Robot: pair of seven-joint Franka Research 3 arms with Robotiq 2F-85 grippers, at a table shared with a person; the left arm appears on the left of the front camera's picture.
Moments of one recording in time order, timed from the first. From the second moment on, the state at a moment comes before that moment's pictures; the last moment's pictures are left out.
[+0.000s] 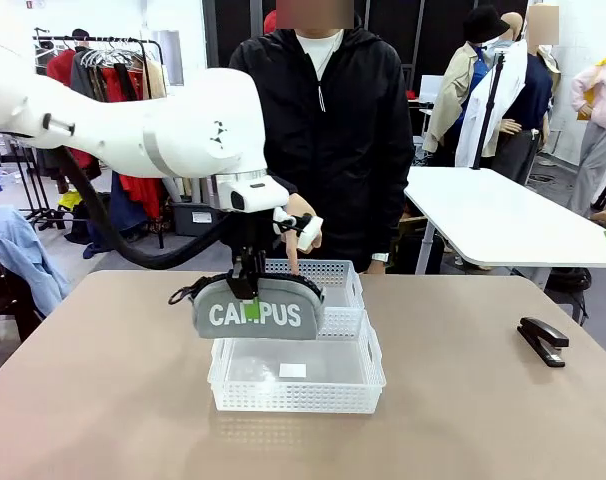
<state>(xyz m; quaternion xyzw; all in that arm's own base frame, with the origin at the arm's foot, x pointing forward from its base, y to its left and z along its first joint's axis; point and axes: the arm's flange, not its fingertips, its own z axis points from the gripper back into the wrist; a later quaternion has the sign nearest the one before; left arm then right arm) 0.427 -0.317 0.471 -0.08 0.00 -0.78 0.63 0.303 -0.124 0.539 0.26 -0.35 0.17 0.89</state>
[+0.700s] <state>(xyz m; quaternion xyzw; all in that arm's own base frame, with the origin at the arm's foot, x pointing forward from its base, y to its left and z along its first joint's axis) 0.442 -0.355 0.421 -0.07 -0.01 -0.79 0.62 0.303 -0.124 0.539 0.26 -0.35 0.17 0.89</state>
